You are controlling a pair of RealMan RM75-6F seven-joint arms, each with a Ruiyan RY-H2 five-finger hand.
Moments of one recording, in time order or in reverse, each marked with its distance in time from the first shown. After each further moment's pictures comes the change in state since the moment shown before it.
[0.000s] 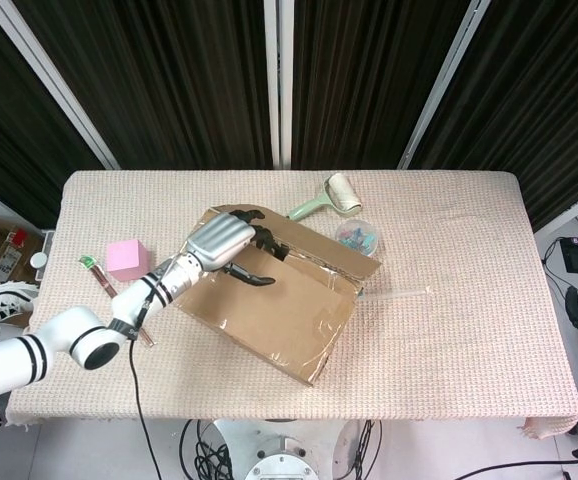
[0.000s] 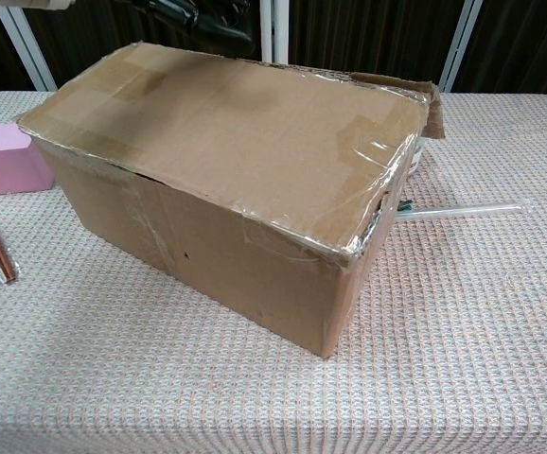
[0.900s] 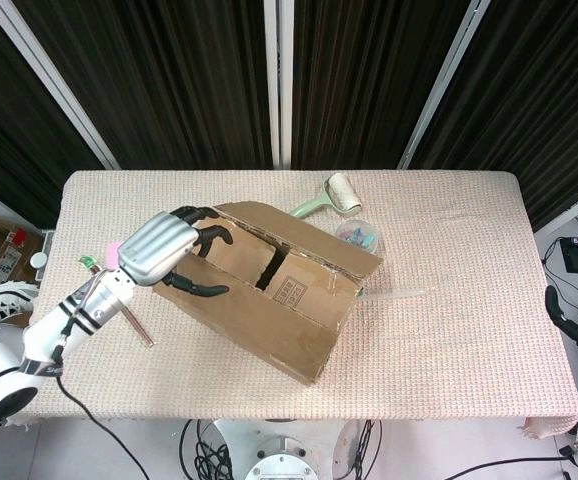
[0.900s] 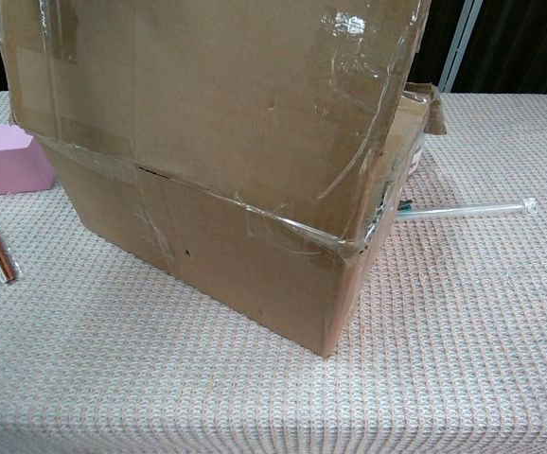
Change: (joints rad) left arm 0.198 0.377 0.018 -0.339 0.142 0.206 -0.107; right arm 0.023 -0.020 -0.010 -0.022 -0.040 -0.020 -0.052
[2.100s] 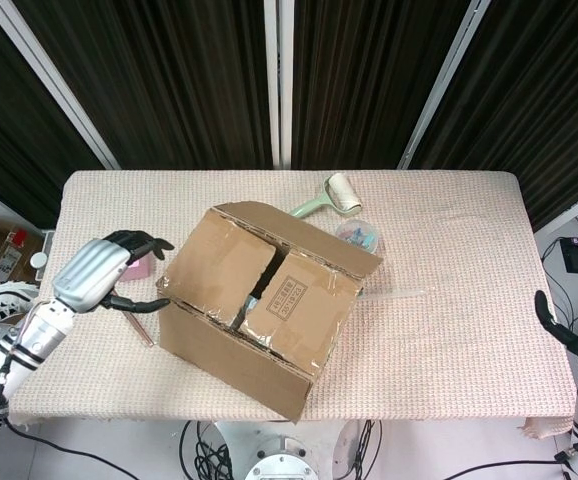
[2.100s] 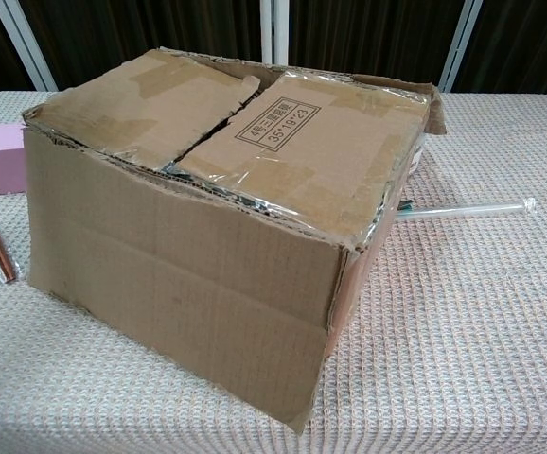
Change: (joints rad) left arm 0.210 0.063 0.090 -0.026 0.060 0.145 -0.068; right arm -0.005 0.003 -0.022 -0.029 -0.027 0.002 -0.036
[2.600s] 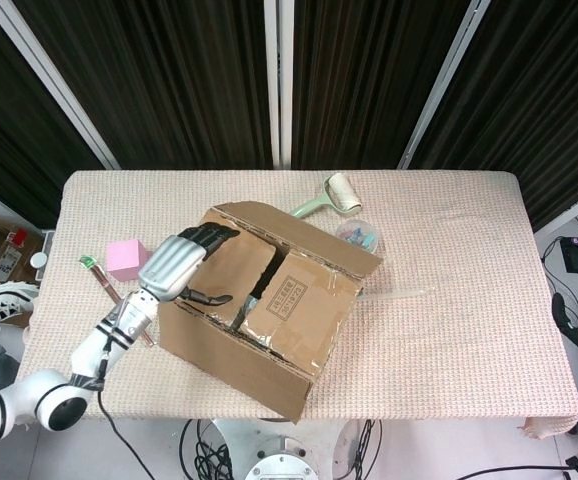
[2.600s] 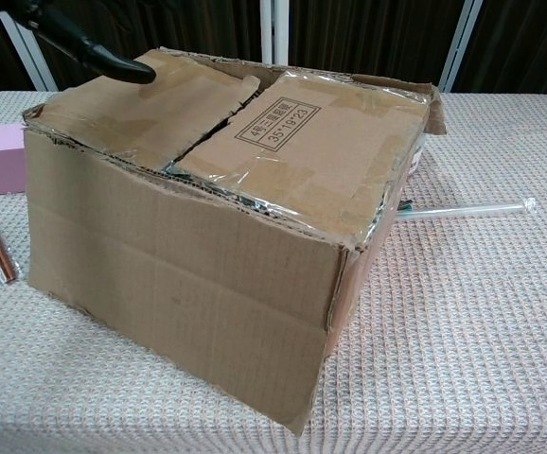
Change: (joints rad) left arm -0.143 -0.427 -0.070 0.144 -0.248 -0.042 0.409; right arm -0.029 0.023 0.007 0.006 0.024 0.023 0.031
